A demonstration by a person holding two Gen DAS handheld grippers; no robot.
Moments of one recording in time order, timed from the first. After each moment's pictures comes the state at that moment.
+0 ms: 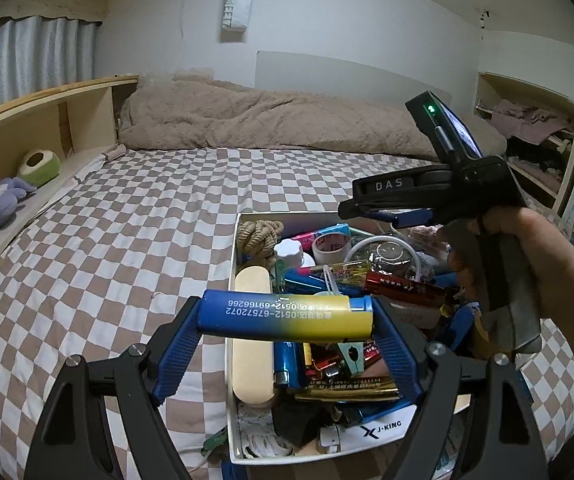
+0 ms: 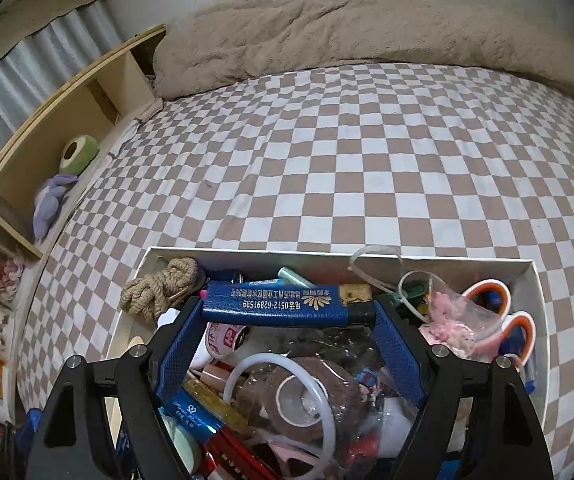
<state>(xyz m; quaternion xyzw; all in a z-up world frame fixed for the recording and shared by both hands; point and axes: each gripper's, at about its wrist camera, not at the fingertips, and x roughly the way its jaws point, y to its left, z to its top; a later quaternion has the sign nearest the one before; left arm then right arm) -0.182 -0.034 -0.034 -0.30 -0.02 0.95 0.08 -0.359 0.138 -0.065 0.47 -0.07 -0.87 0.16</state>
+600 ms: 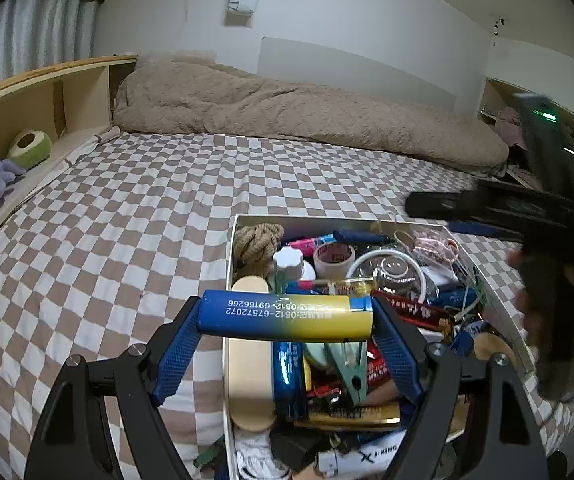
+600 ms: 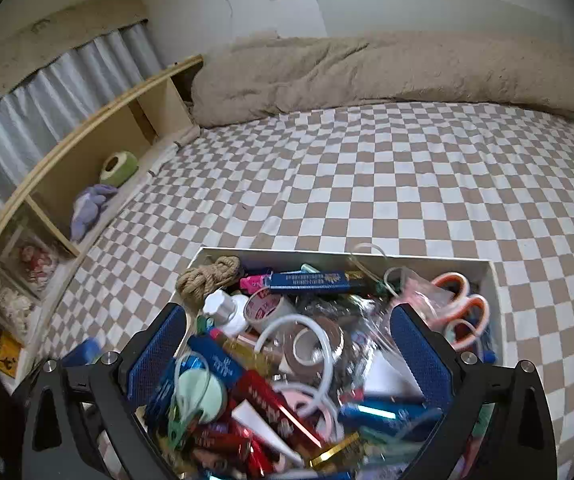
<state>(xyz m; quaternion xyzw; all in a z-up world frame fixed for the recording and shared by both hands) -0.217 -0.035 -0.027 -0.33 -0.04 0.94 0.09 -0.304 0.171 -0.022 0.41 -0.08 -0.88 0.22</state>
